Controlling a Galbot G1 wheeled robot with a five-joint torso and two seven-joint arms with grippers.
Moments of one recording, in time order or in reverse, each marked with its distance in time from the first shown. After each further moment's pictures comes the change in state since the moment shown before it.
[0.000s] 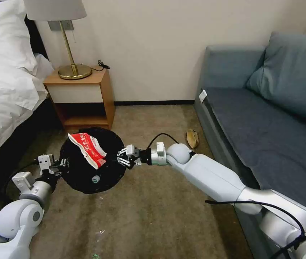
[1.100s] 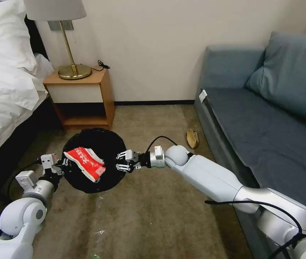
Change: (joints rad) left arm -0.037 -0.010 0.033 0.034 0.007 0.002 -0.004; right arm 0.000 -0.006 -0.032 -0.004 -0.030 0.045 -0.006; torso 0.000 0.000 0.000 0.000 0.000
